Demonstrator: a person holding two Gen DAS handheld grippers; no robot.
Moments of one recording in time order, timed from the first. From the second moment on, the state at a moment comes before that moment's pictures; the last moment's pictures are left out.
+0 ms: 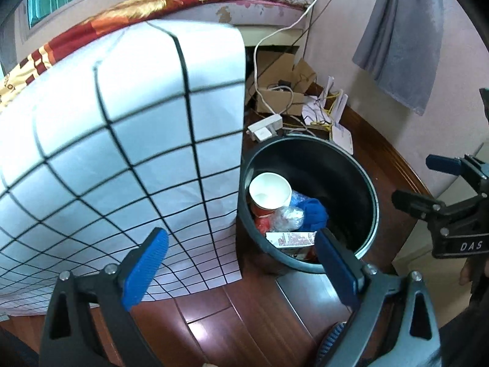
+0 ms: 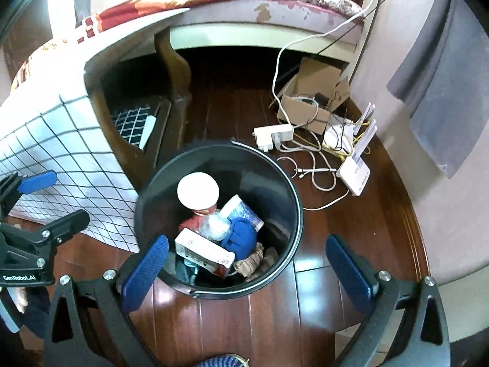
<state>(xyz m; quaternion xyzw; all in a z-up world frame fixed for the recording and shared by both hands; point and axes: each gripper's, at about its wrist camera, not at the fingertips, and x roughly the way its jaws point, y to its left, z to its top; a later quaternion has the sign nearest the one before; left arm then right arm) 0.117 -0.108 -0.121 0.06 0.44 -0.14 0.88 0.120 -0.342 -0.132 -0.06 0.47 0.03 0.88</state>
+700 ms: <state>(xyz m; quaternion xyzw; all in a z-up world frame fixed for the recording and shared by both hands) 0.042 -0.054 -0.006 0.06 0.37 -0.12 0.92 0.035 -0.290 -0.011 -0.01 0.41 -0.02 0.91</state>
